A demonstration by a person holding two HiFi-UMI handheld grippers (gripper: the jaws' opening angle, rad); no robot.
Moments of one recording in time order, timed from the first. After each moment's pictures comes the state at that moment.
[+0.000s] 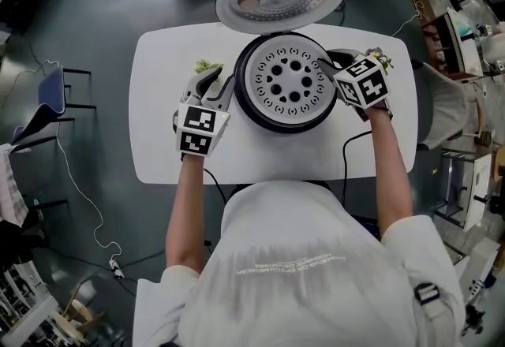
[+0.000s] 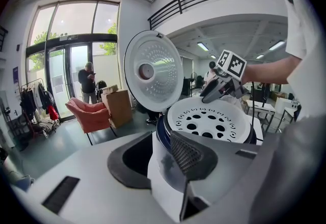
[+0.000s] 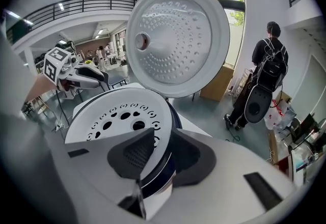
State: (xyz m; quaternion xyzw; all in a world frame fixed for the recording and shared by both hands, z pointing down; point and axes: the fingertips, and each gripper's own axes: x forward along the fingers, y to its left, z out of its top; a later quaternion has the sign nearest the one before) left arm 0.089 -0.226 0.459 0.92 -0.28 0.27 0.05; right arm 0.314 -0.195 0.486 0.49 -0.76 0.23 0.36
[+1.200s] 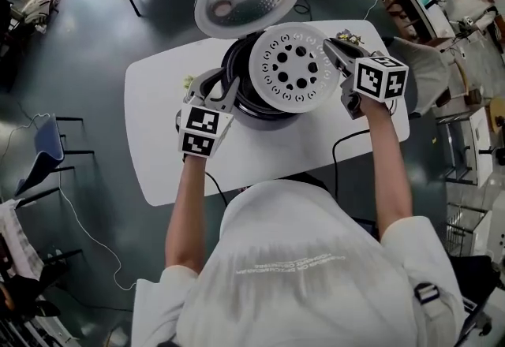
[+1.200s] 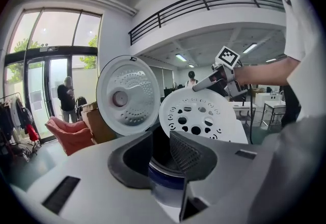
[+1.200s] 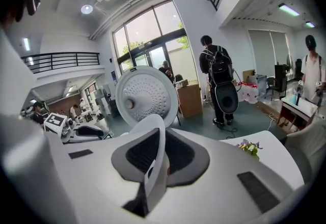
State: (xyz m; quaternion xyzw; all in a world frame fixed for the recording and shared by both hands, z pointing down) left arm 0.069 -0.203 0.418 0.96 -0.18 0.21 -0.02; right arm 0.287 -0.149 0.380 0.66 -0.70 0.27 0.07
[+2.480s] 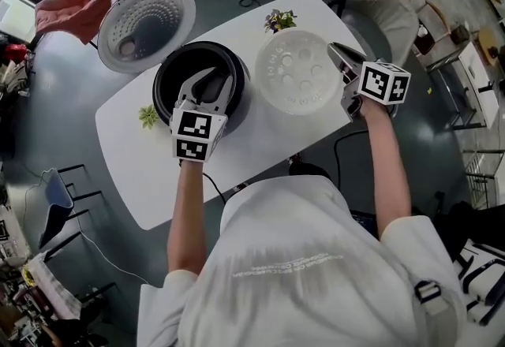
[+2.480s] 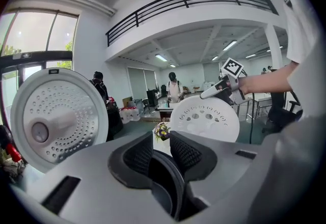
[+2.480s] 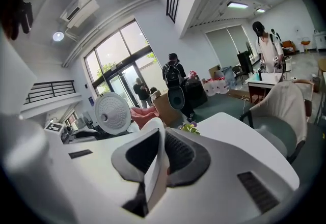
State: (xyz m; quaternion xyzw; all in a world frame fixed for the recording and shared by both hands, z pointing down) left arm 0.254 -0.089 0.396 0.97 -0.09 0.22 -0.06; right arm 0.474 0.043 0.408 0.73 -0.60 0.31 -0.07
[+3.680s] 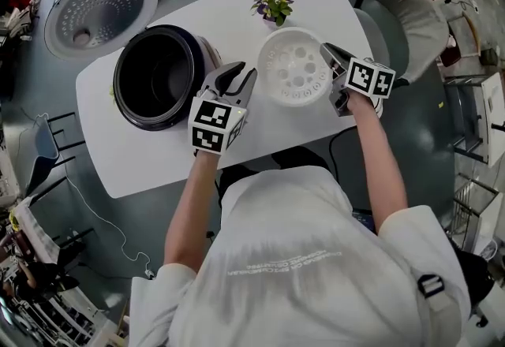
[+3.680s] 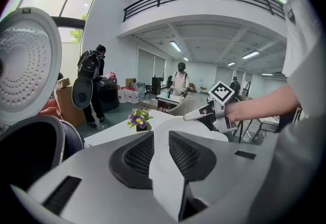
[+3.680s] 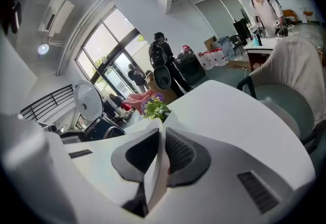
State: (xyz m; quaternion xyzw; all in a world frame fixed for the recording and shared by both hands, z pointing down) left arm 0.385 -0.026 0.492 0.95 -0.11 0.26 0.08; right arm 0.578 0.028 0.573 0.67 -0.60 0.44 -0.07
